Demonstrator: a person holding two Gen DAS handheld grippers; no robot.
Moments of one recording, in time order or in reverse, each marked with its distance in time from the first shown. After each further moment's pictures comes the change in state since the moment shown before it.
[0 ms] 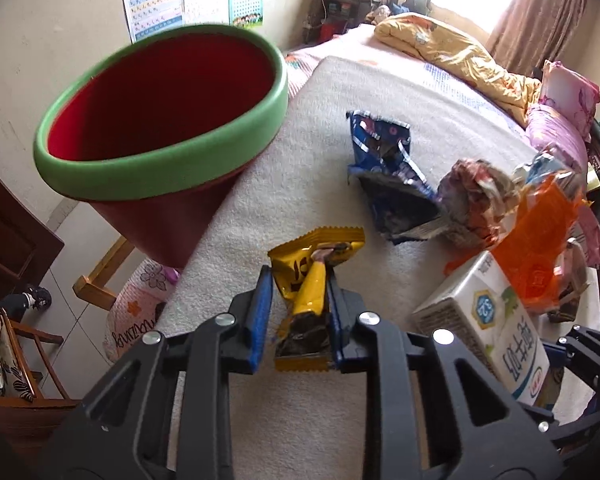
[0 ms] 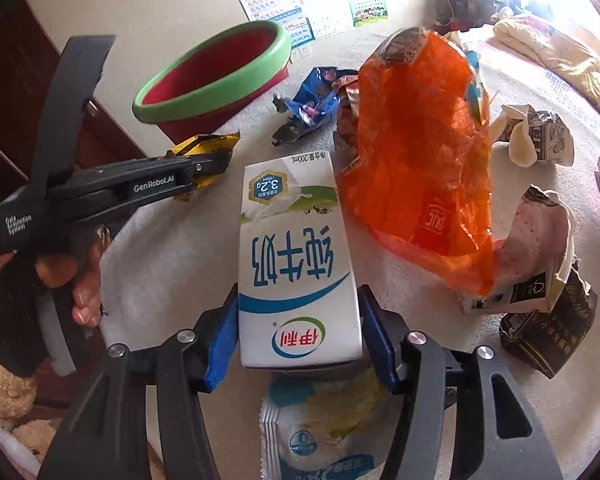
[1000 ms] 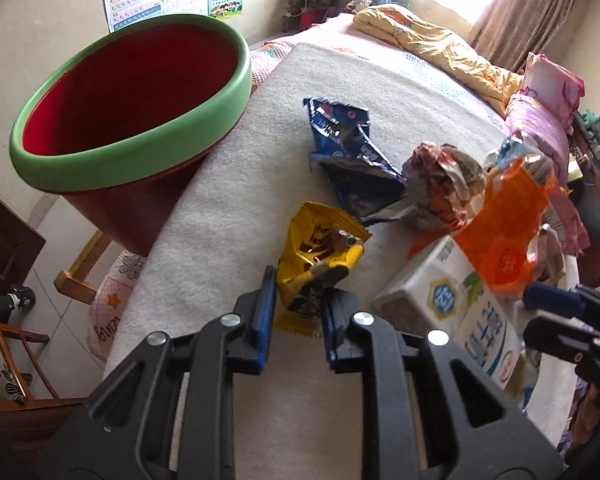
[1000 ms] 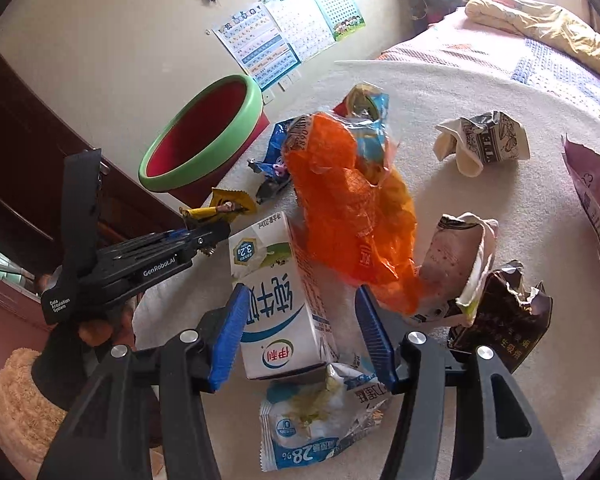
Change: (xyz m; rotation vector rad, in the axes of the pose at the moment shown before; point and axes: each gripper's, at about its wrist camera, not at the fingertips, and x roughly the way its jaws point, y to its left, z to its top) left arm 0.000 -0.018 -0.007 0.018 0.065 -0.071; right arm -0.039 -0.035 0.022 0.114 -0.052 0.077
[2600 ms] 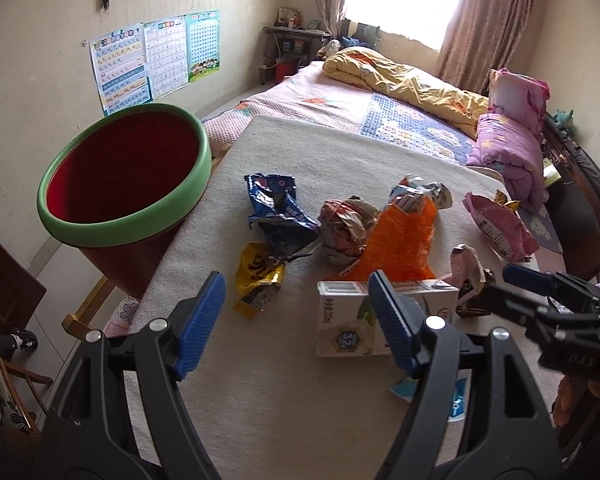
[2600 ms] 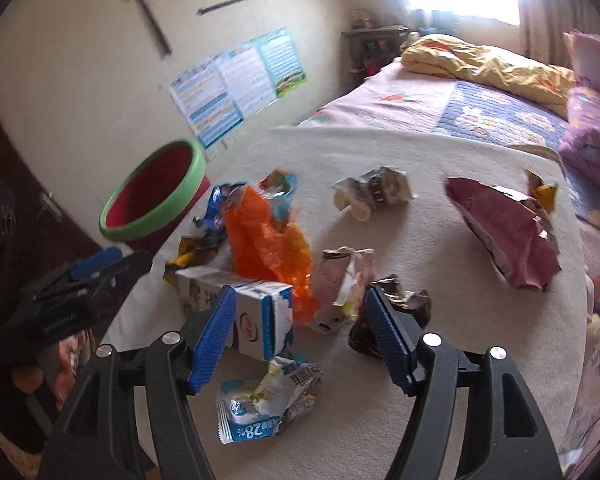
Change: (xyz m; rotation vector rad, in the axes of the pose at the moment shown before) left arm -0.070 -0.046 0.001 0.067 -0.193 -0.022; right arm -0.057 -0.003 -0.021 -0.028 -0.134 -0.247
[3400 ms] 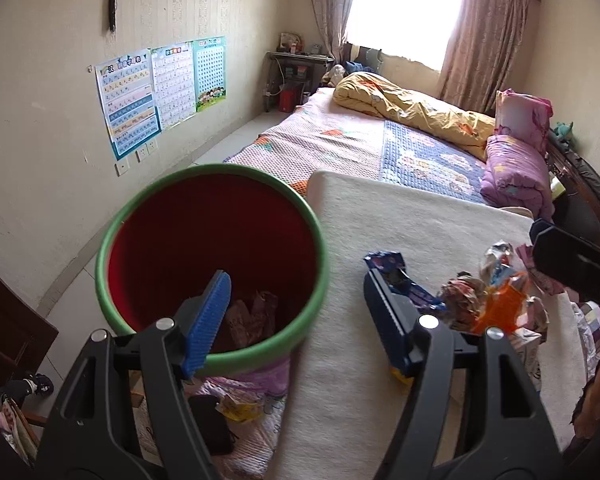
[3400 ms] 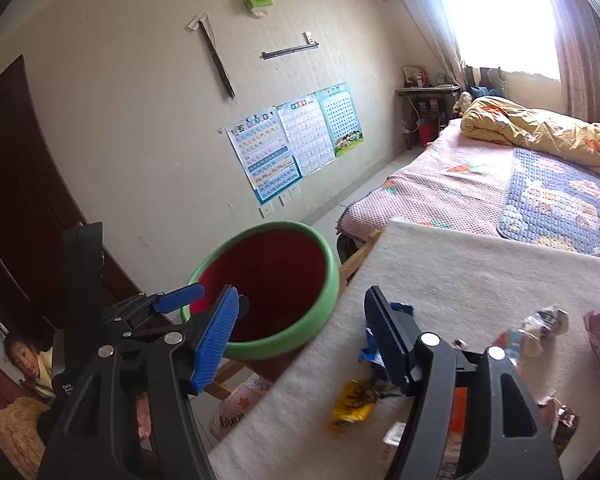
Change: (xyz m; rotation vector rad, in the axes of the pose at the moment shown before) left arm 0.009 0.116 0.070 0.059 -0.084 -0.031; right arm -0.001 0.128 0.091 0.056 -0.276 0.111
